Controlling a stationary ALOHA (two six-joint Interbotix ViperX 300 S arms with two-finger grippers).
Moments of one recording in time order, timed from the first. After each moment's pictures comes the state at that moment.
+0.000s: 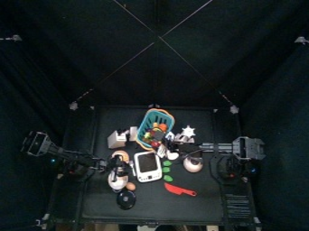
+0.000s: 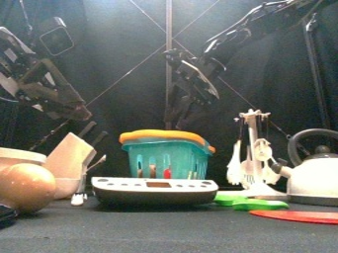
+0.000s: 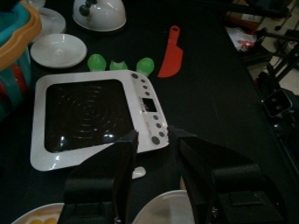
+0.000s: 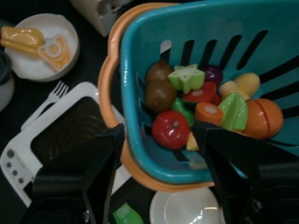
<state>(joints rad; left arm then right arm) -0.19 -0.38 1.20 -0.23 -0.46 0.02 -0.14 -0.02 0.42 -0.60 0.45 0.81</state>
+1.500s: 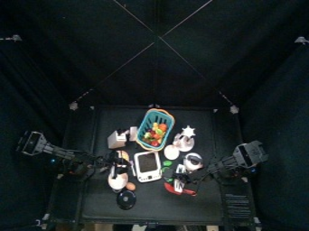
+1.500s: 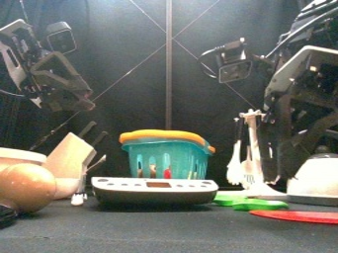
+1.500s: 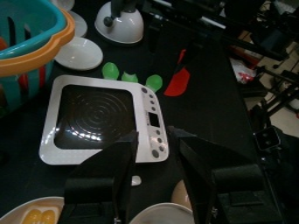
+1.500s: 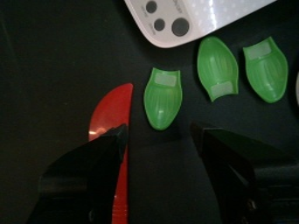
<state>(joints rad) -0.17 -0.45 1.19 -0.40 -0.42 0.02 0.28 -0.01 0.72 -0.38 0.44 0.82</state>
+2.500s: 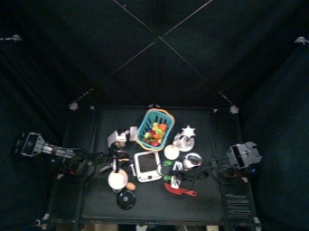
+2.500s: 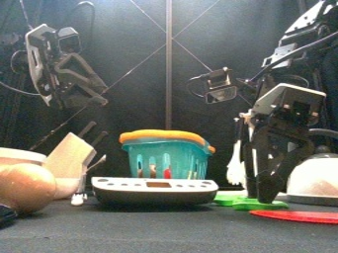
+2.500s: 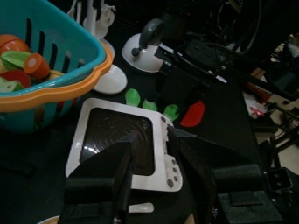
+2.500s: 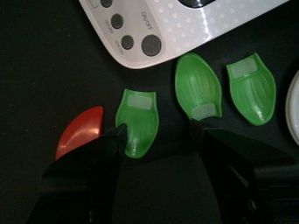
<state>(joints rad) -0.09 -0.47 1.17 -0.45 -0.45 0.02 0.21 0.07 0.70 -0.43 0.40 0.82</state>
